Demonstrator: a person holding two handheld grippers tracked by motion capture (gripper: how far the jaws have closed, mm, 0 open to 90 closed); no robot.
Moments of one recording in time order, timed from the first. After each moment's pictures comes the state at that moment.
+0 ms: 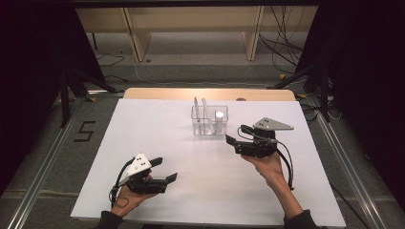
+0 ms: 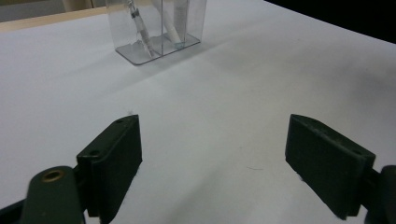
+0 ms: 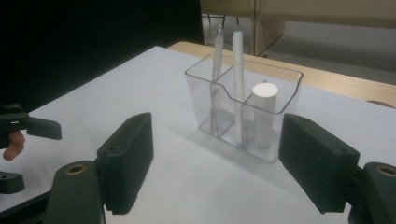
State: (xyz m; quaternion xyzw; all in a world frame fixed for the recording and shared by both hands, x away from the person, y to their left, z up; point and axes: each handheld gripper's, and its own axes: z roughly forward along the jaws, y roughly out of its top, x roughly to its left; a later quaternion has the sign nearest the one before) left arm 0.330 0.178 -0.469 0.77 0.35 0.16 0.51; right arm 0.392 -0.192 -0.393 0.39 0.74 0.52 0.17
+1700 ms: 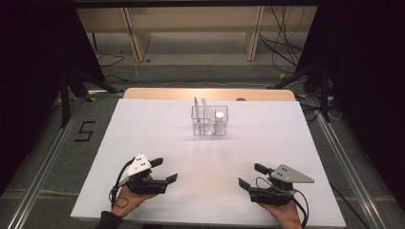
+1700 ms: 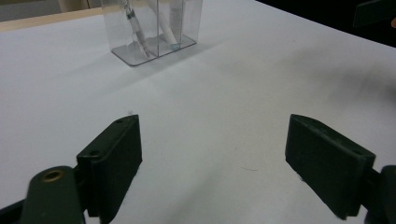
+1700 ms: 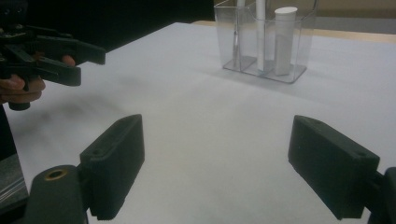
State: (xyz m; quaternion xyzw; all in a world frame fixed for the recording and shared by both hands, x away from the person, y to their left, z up) left arm 0.329 0.177 -0.469 0.77 0.34 0.15 0.52; right arm 0.296 -0.231 -0.457 0.37 0.74 0.54 0.17
